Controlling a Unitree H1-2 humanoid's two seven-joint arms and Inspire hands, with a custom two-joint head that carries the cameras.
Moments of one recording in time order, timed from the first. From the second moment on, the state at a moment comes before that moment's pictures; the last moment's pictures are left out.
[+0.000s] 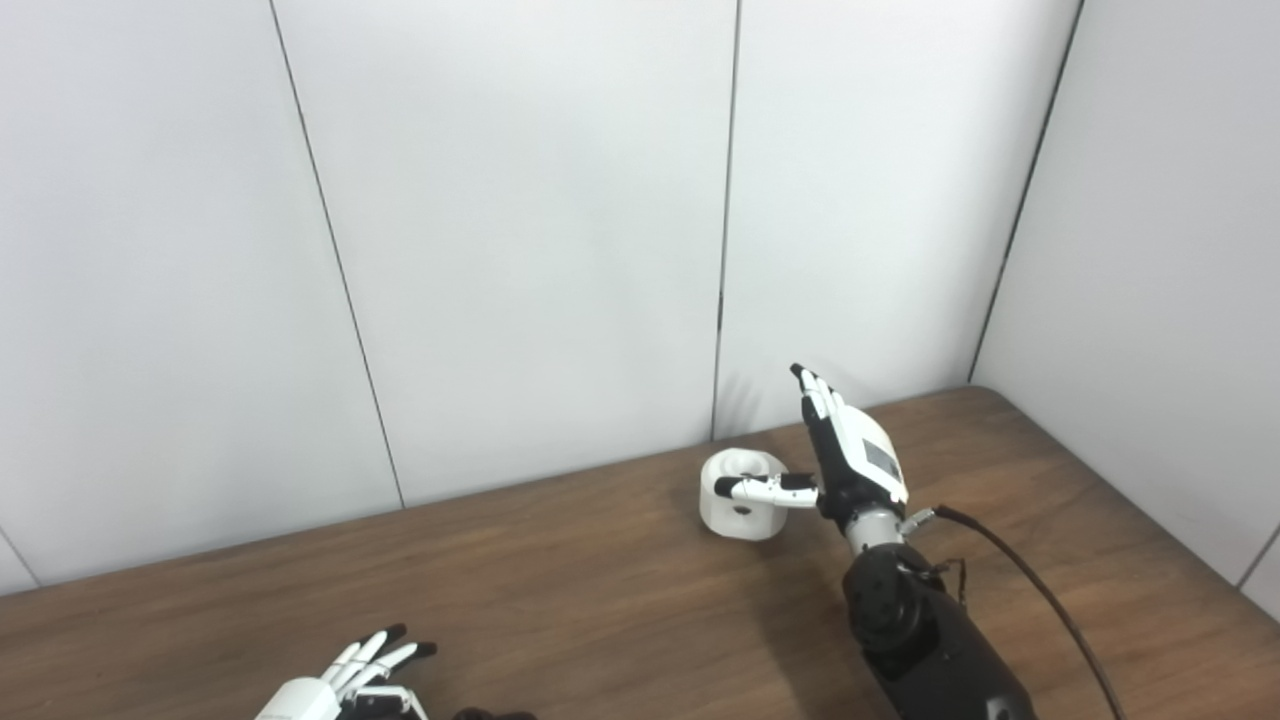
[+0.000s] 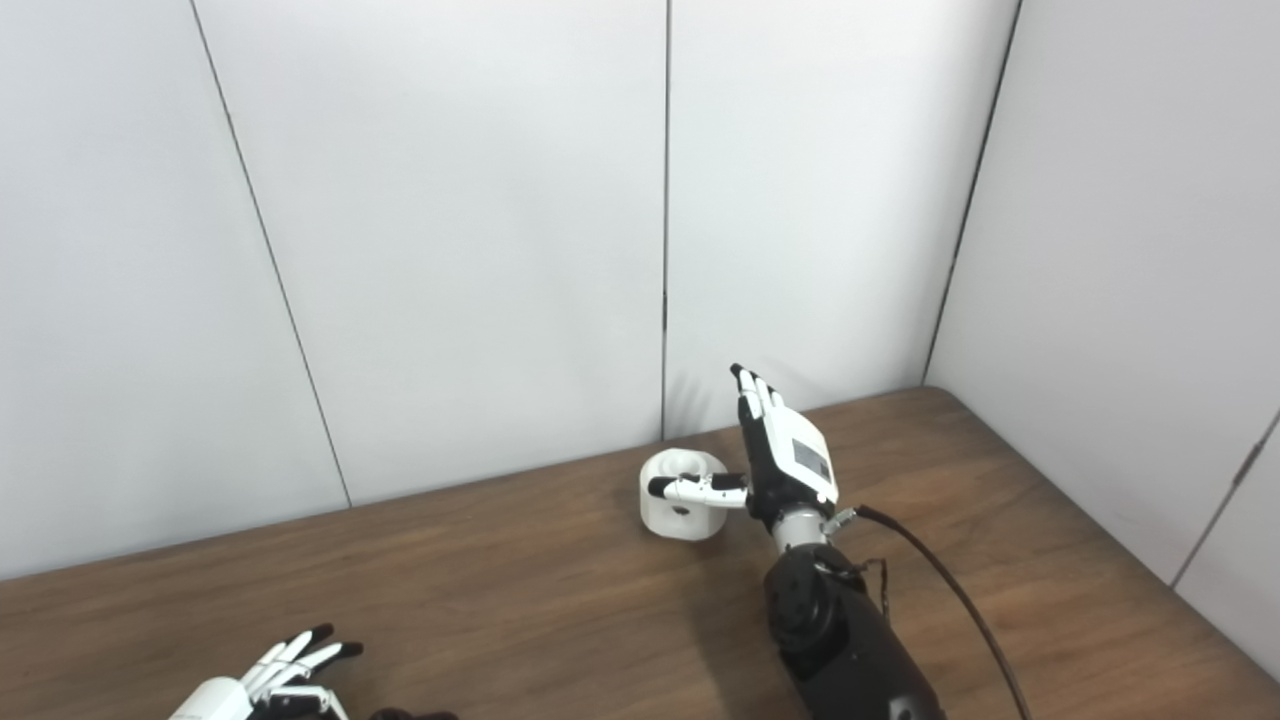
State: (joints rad) left arm -0.32 0.45 -0.41 0.28 0.62 -0.46 0.00; right arm -0.45 -0.33 0.02 0.24 -0.55 0.26 -0.27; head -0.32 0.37
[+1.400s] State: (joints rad) left arm -0.32 0.45 -0.41 0.29 0.62 -0.46 0.00; right arm -0.42 -0.33 -0.01 0.22 -0.48 0.18 -0.27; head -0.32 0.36
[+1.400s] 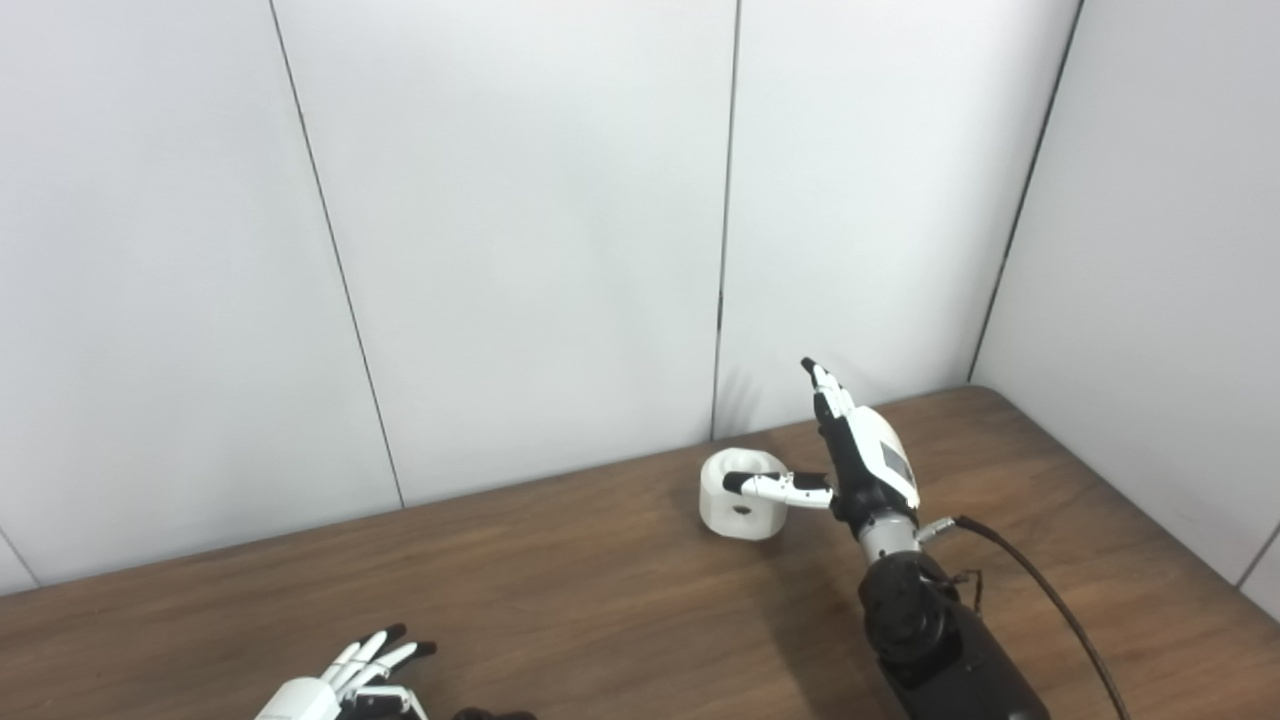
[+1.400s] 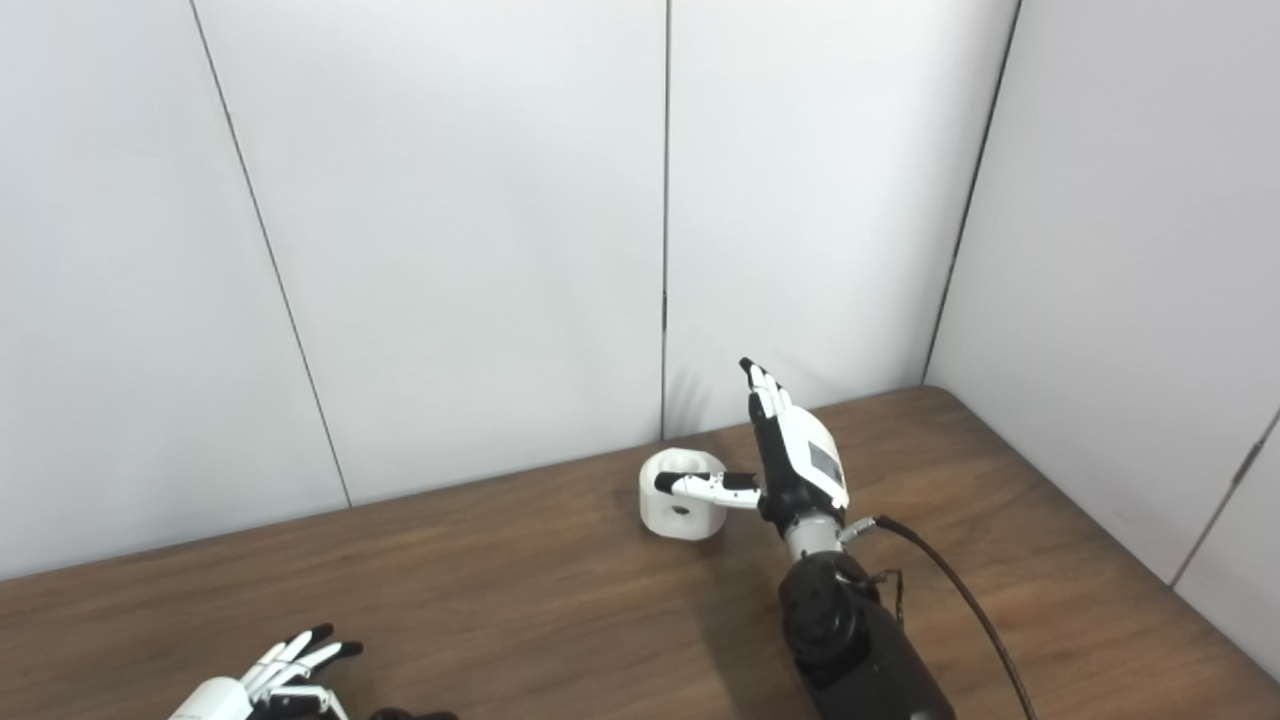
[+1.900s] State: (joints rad) left arm -0.32 0.45 -0.41 0.28 0.62 -0.46 0.00; right arm -0.41 -0.33 -0.02 0.21 -0.46 0.14 -0.27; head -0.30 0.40
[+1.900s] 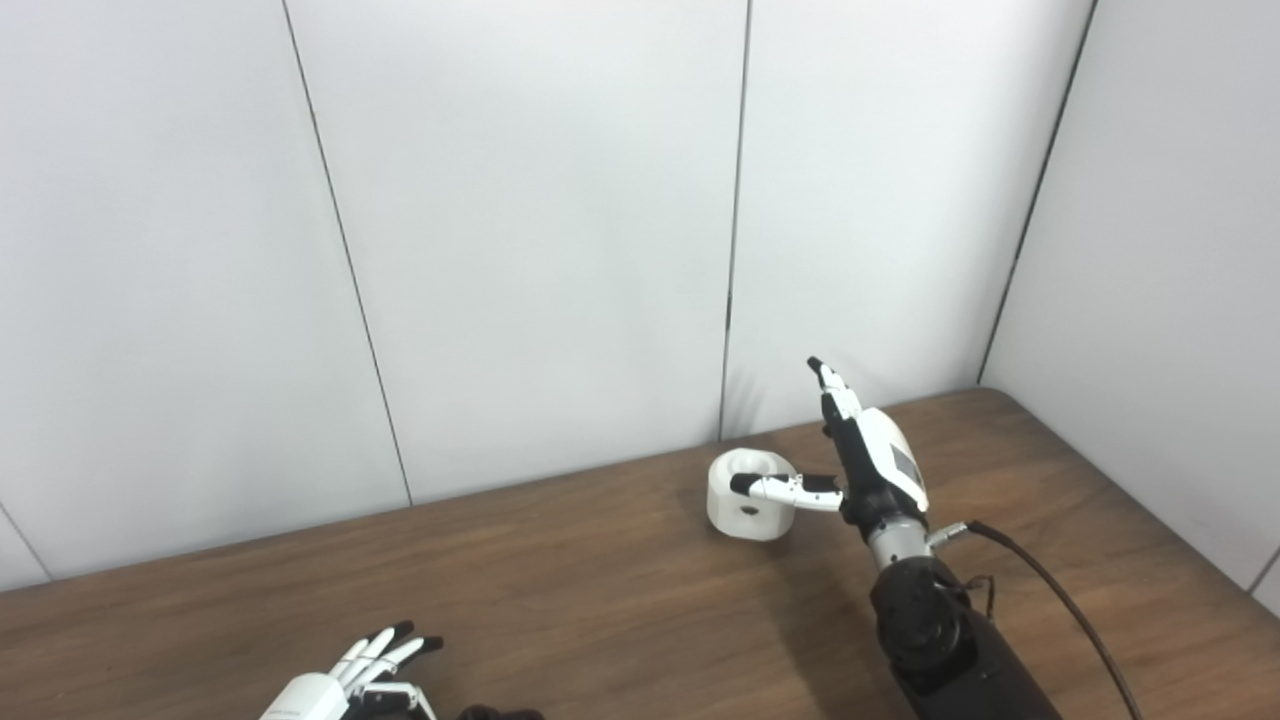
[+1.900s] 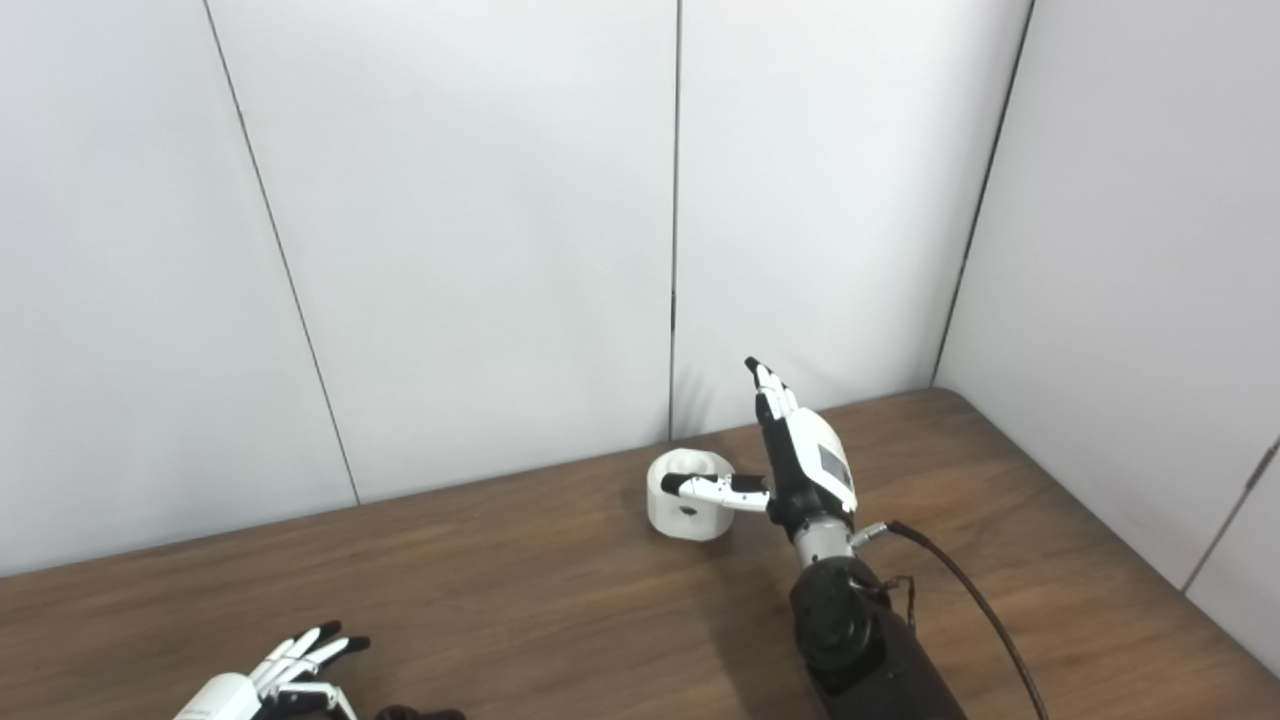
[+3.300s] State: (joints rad) left arm -0.32 0.45 -0.41 0.30 0.62 -0.47 0.02; right arm -0.40 -0.29 -0.07 0.11 -0.37 0.15 -0.24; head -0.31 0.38
